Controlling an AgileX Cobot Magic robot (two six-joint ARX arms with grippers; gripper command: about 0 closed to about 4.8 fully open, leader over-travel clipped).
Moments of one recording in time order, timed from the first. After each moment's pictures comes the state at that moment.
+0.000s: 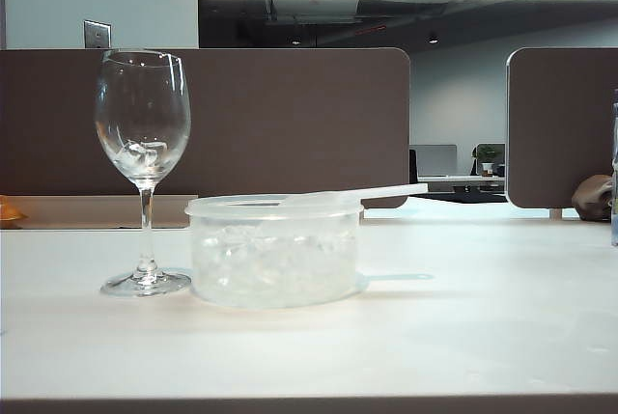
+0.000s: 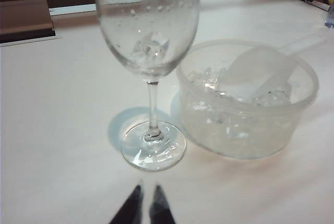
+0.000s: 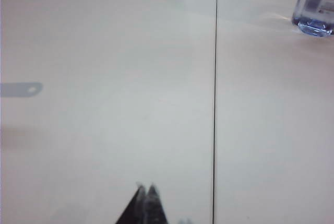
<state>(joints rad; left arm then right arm) -0.56 0.00 0.01 -0.16 -0.13 0.01 0.07 0.47 0.03 0.10 -0.11 0.01</state>
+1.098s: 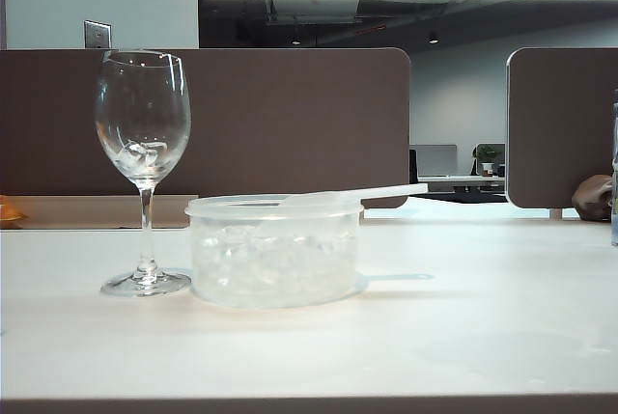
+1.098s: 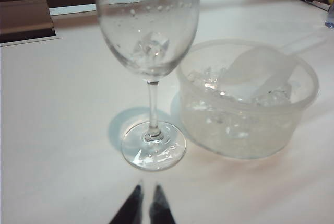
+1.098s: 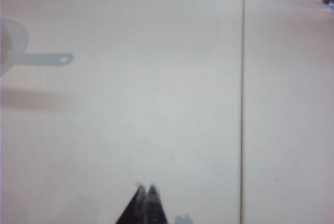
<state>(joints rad) -0.56 0.01 0.01 -0.16 -0.13 0.01 0.10 0.21 0.01 -0.18 -0.15 0.01</state>
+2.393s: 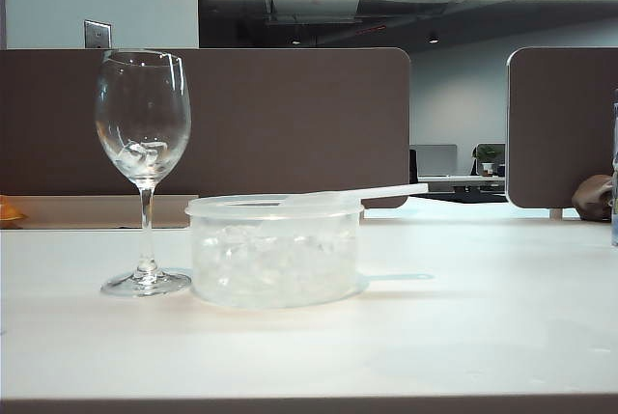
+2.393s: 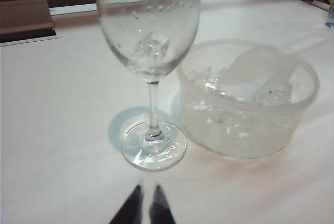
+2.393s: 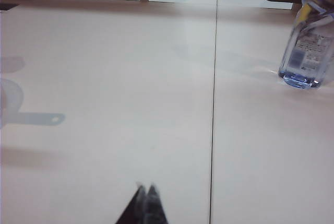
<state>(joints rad) -0.56 0.01 0.01 -0.16 -0.13 0.01 0.11 0.00 0.01 -0.19 -0.08 -0.02</state>
